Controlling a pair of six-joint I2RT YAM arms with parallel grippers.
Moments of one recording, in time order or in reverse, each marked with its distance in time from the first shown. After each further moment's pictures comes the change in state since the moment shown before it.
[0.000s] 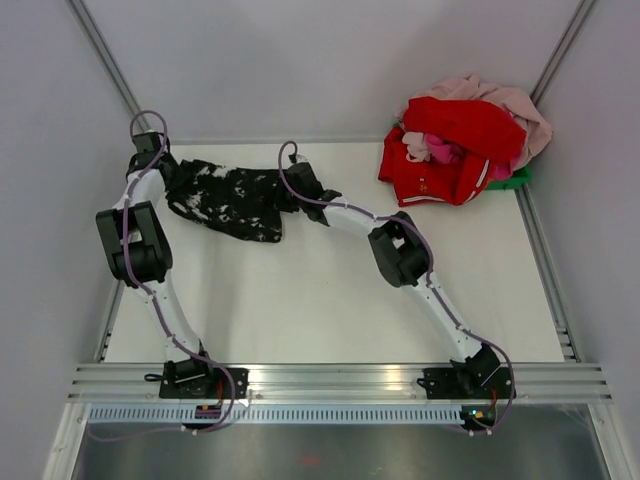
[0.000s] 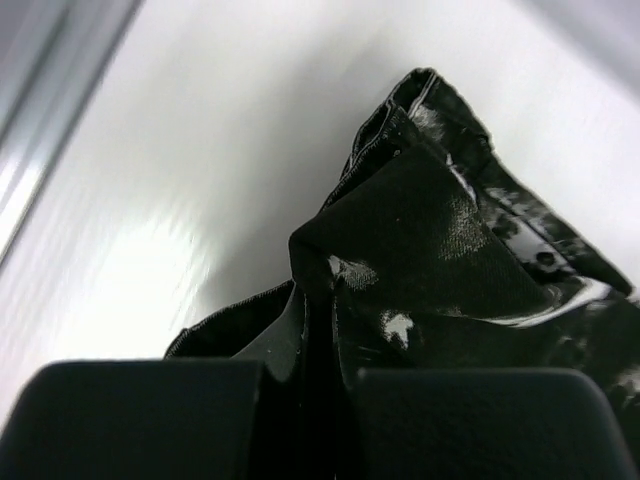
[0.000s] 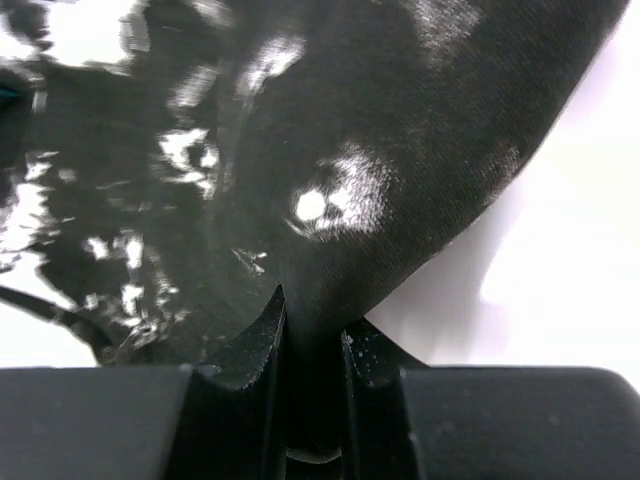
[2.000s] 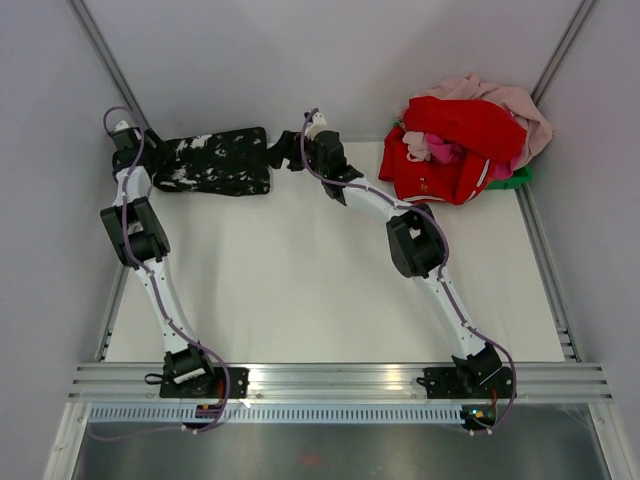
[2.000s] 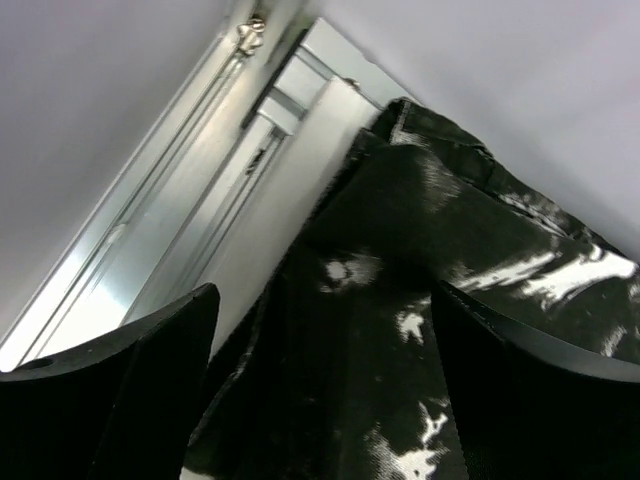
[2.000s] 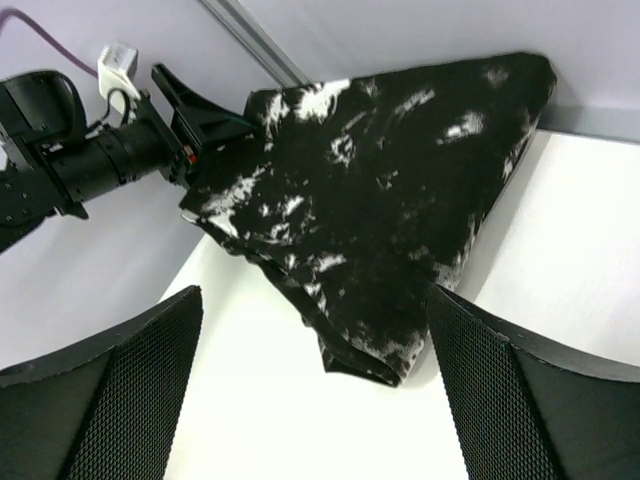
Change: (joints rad) left arm 0.136 0.495 0.600 0.122 0.108 -0.083; right arm -0.123 0.006 0.143 0.325 -0.167 -0.167
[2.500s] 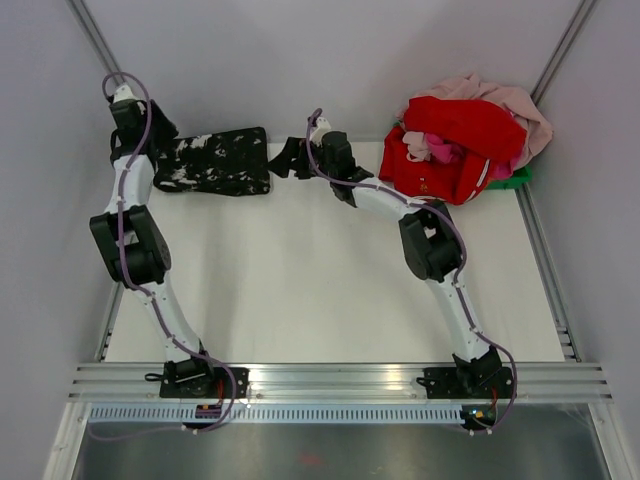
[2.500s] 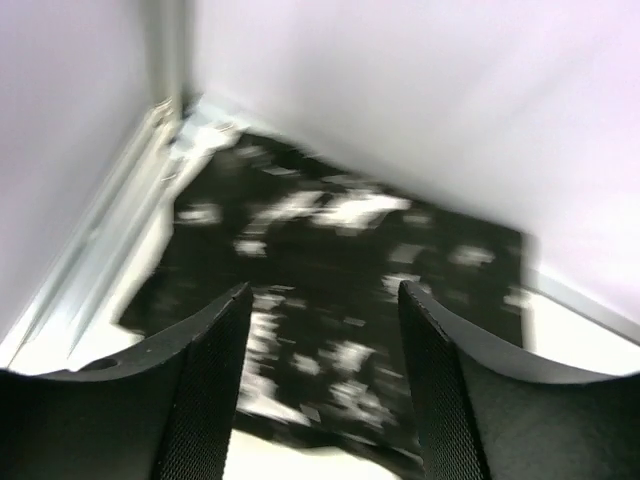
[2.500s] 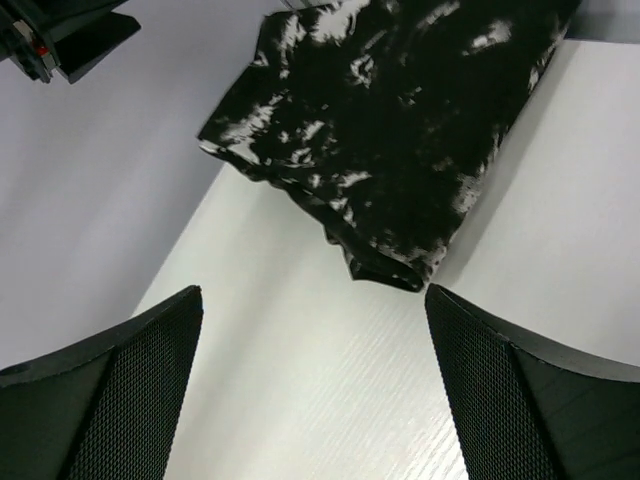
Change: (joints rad) left arm -0.090 -0.435 -0.317 0.030 -0.041 0.074; right arm -0.005 -0.175 -0.253 -0.049 -0.077 -0.010
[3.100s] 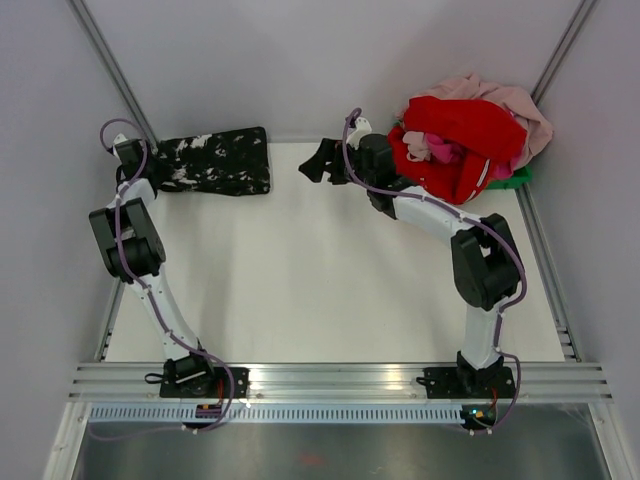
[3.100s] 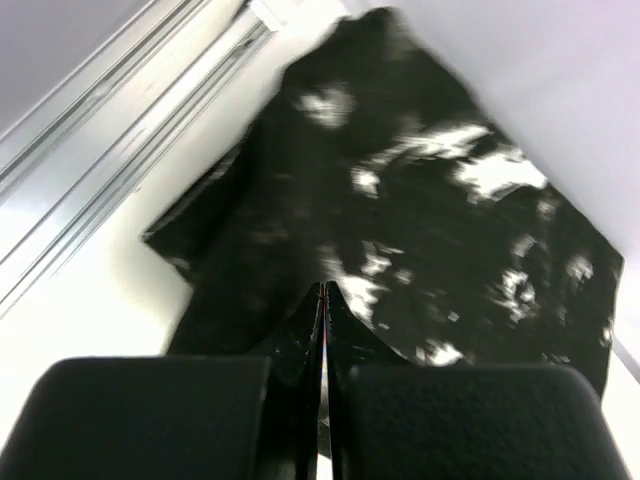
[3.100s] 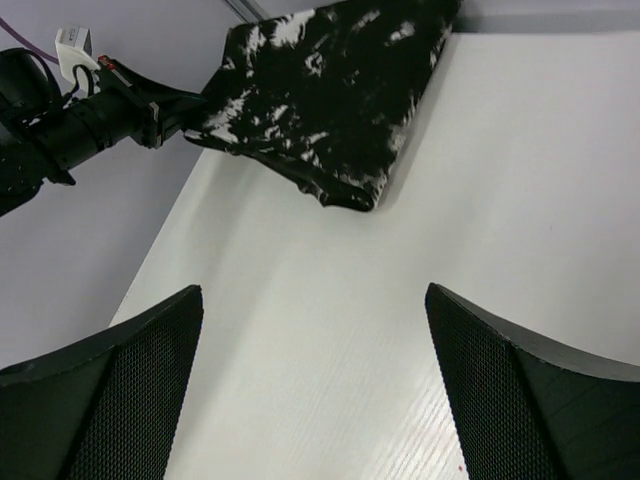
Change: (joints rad) left arm 0.048 0.049 -0.255 0.200 0.005 -0.229; right arm -0.059 -0.499 -0.507 -0.019 0.082 -0.047
